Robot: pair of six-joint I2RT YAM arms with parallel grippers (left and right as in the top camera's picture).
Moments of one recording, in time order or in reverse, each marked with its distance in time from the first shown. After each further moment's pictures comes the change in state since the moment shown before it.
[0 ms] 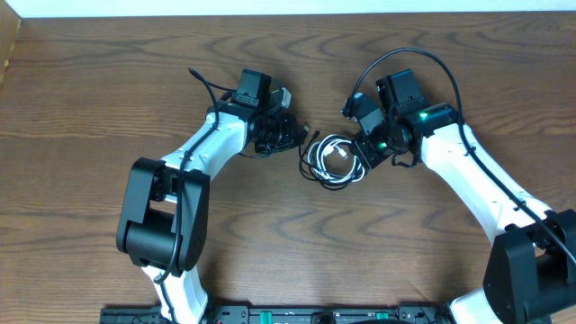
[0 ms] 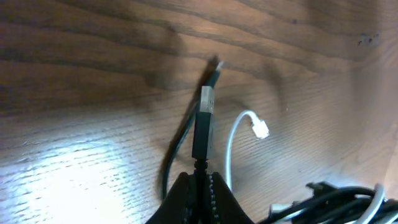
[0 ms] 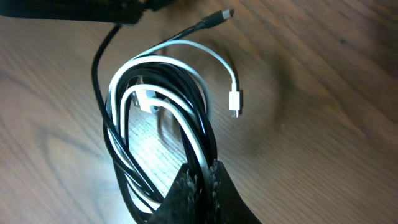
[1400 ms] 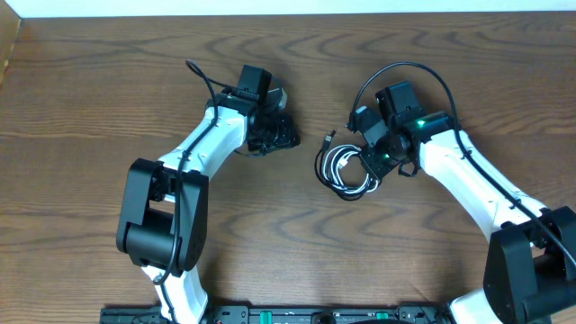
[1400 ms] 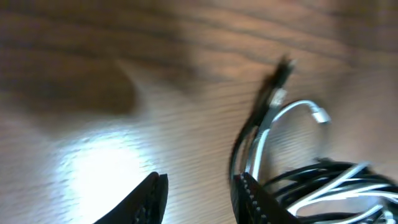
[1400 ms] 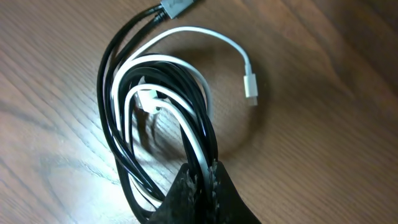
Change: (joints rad) left arm -0.006 0.000 0.061 -0.115 -0.094 0.073; right arm 0.000 0.000 -0.077 -0.010 0.118 -0.073
